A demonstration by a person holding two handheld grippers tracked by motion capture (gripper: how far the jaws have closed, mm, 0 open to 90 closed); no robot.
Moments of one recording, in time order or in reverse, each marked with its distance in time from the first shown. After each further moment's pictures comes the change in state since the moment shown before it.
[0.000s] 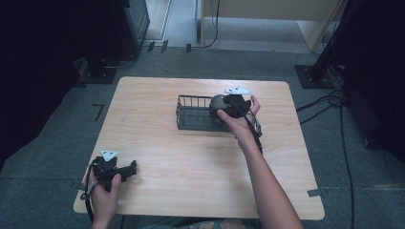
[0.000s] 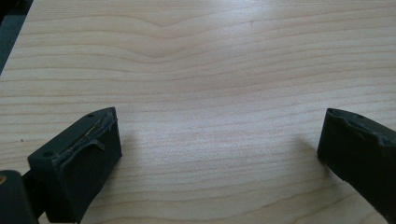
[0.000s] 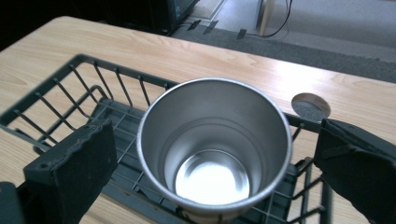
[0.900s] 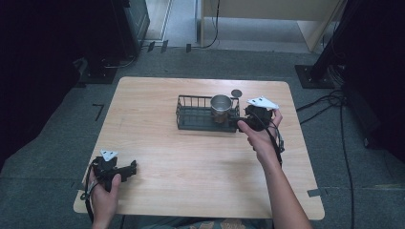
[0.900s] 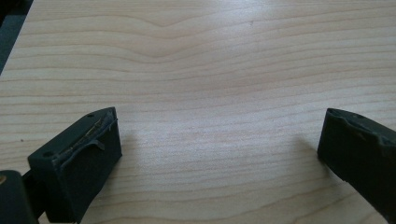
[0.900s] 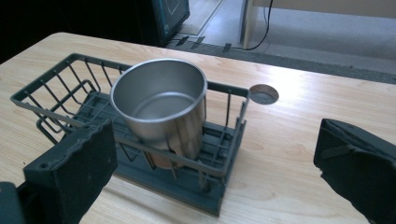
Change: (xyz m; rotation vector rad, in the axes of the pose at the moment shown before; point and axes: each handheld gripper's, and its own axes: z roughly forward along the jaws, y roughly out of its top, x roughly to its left) left arm 0.000 0.000 0.000 -0.001 0.000 0.000; right arm -0.033 -0.027 -0.065 -0.077 -0.034 0.027
